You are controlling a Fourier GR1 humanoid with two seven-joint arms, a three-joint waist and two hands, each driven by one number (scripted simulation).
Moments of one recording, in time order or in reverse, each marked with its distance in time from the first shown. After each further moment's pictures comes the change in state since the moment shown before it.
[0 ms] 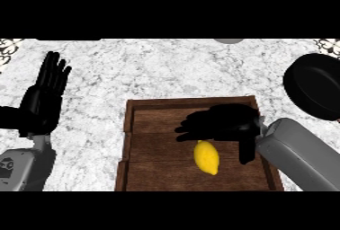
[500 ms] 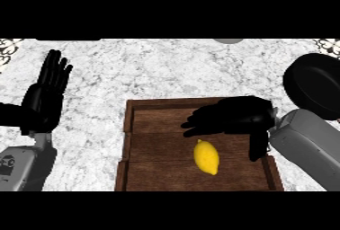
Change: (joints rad) left arm -0.016 0.023 -0.028 0.014 0.020 0.026 -0.004; right arm -0.066 -0.100 0.021 -0.015 -0.158 0.027 -0.005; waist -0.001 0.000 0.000
